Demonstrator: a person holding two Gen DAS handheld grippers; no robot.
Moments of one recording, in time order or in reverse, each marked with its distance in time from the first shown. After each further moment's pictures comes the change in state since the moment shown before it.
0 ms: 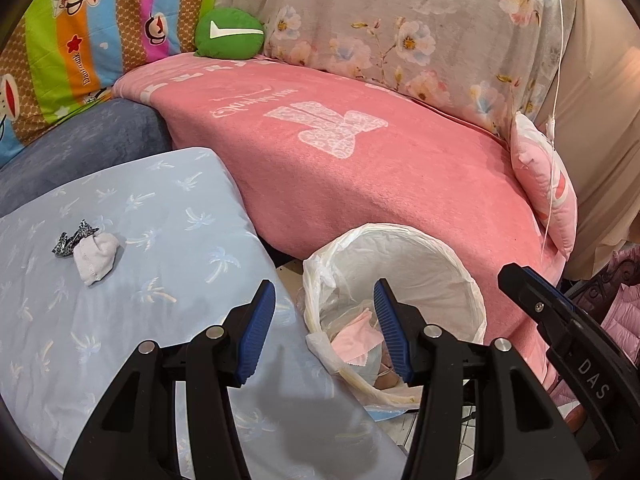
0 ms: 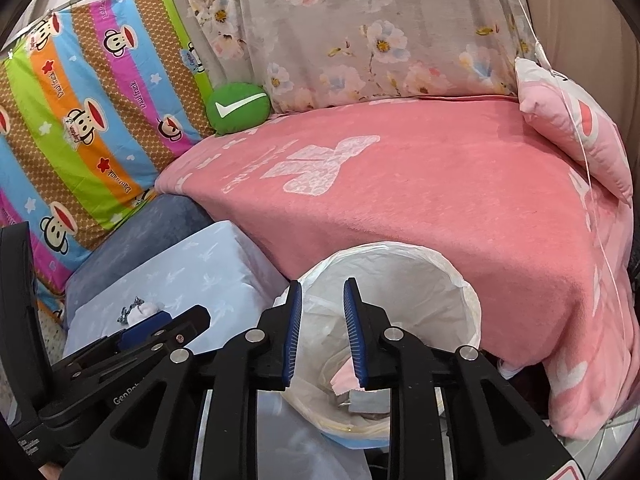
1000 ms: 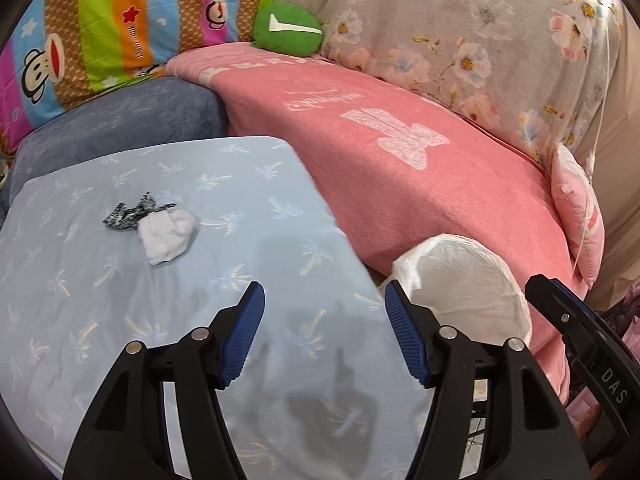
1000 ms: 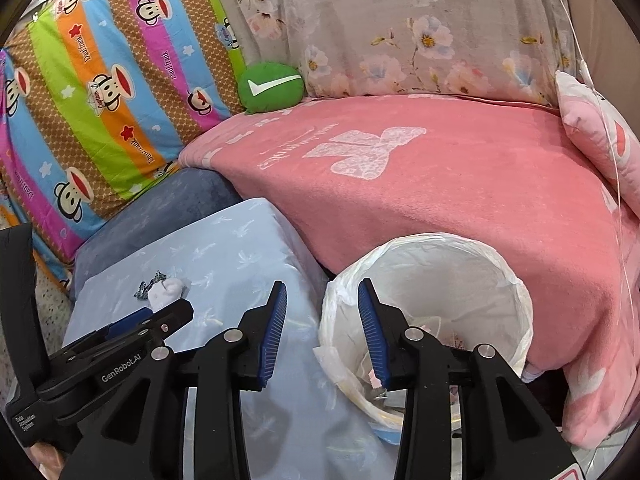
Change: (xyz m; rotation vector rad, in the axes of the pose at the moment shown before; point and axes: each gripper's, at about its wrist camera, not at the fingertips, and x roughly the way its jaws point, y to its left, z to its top) left arm -0.015 0.084 -0.009 -0.124 -0.016 0.097; right arm 0.022 0.069 -0.015 -0.107 0.049 0.060
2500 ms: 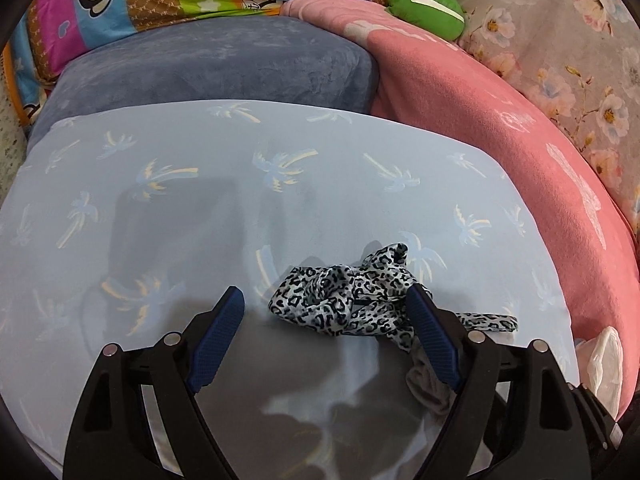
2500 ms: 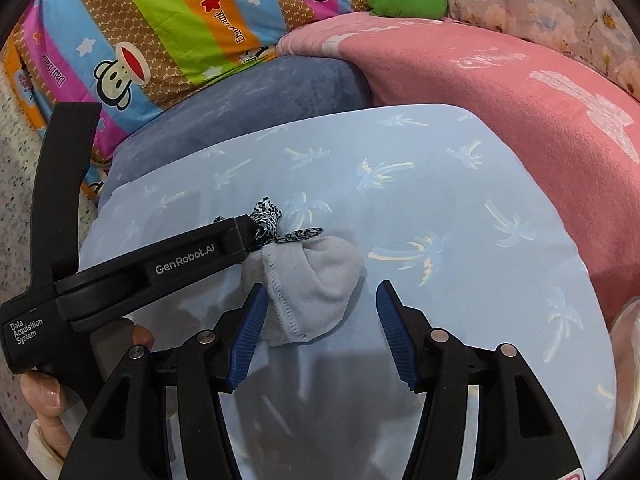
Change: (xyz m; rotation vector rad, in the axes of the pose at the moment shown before) left arm 0.104 0.222 0.048 -0.224 0.108 0.176; right arm 0.227 0.234 -0.032 -0.216 0.291 0.219
